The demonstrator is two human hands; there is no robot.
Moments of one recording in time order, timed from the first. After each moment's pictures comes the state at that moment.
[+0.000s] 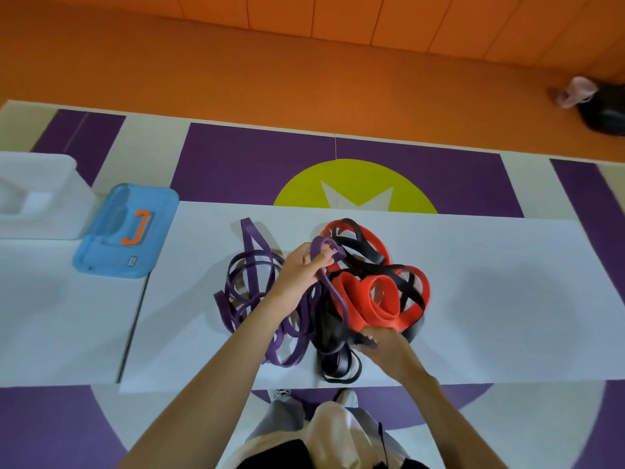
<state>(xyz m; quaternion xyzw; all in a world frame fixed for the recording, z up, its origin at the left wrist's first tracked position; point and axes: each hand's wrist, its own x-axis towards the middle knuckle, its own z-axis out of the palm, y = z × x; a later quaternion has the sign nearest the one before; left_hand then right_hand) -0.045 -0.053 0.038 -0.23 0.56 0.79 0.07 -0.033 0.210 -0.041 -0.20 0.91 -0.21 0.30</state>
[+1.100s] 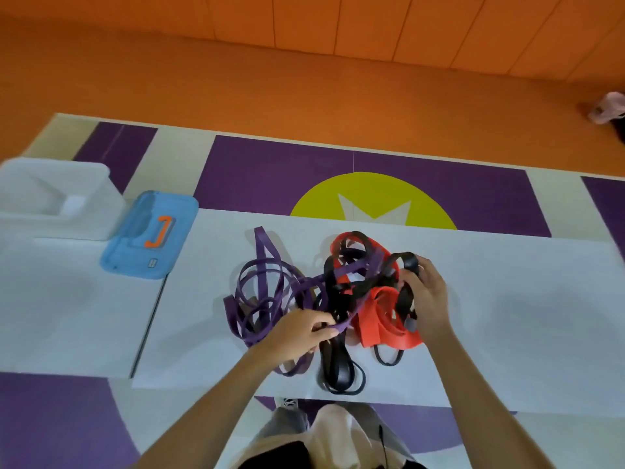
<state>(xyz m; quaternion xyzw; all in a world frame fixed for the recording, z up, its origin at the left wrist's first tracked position) 0.024 -0.047 0.011 -0.02 0.88 0.43 0.21 -0.116 0.180 0.055 0.02 0.74 -0.67 0.11</state>
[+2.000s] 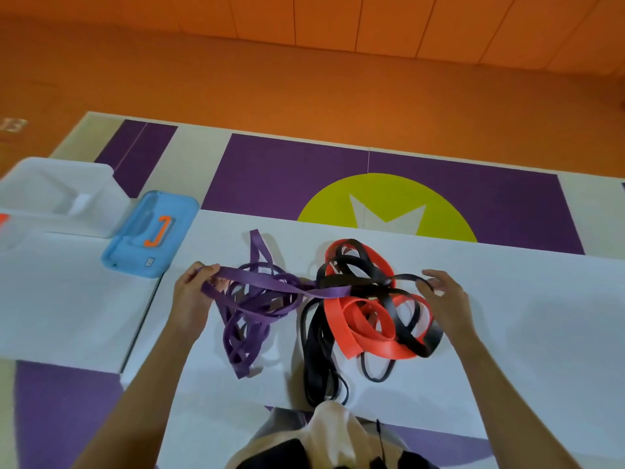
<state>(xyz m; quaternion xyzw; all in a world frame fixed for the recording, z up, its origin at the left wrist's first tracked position) 0.029 -0.157 0.033 -0.36 0.46 0.79 -0.19 -0.205 0.256 0.008 0.00 0.90 -0.41 0.15</state>
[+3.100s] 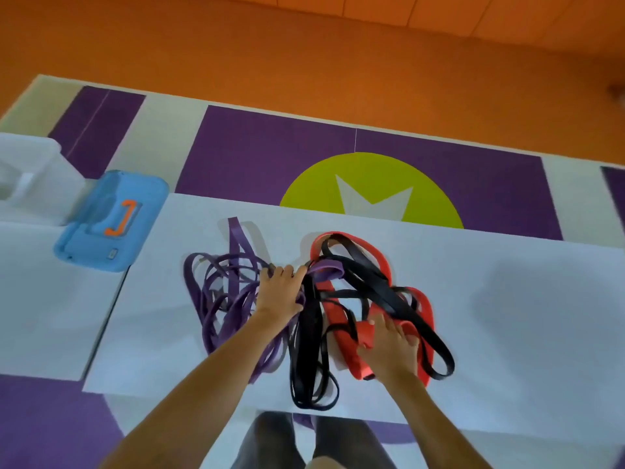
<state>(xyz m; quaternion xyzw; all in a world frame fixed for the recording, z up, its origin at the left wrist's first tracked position) -0.082 -0.041 -0.072 -0.12 0.97 0.04 0.20 -0.105 0.215 -0.055 -0.12 0.95 0.00 0.27</state>
